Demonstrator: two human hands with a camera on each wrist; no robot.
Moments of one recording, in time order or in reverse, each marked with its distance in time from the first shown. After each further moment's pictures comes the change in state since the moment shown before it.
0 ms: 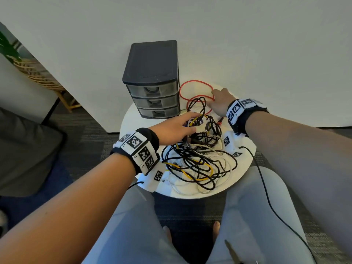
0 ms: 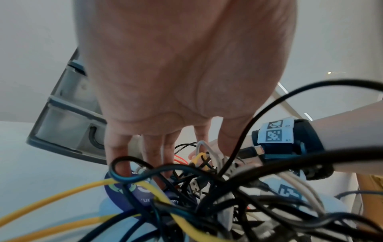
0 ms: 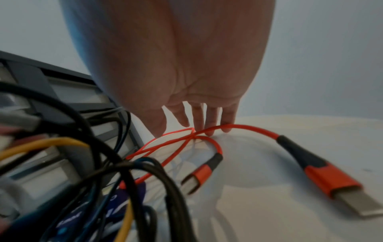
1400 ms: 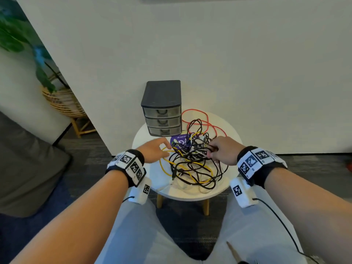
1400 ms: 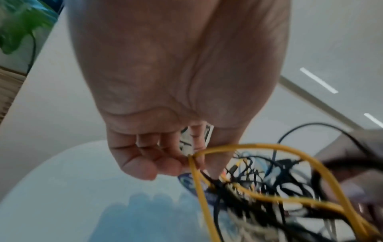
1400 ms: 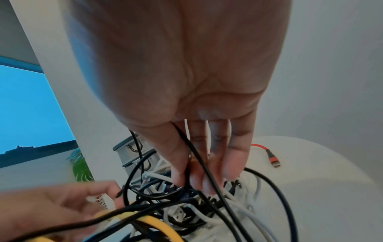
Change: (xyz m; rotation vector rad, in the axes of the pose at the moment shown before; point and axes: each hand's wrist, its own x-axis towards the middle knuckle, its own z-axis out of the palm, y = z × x) left_hand -0.070 -0.051 -0.009 0.072 0.217 -0.106; right_hand -0.186 -0.015 -0.019 0.090 -0.141 -0.241
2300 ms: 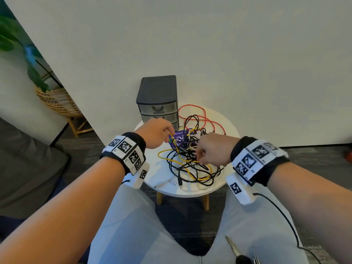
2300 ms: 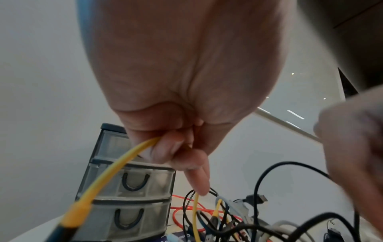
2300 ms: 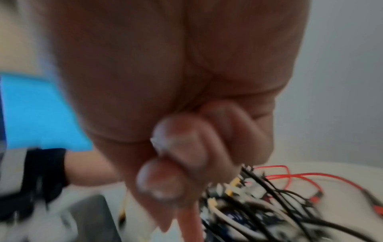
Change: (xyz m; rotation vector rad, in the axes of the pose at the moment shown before) left_hand -0.006 0.053 -0.031 0.293 0.087 0.190; right_hand -0.024 -0.042 -0.014 -0.303 -0.235 -0.163
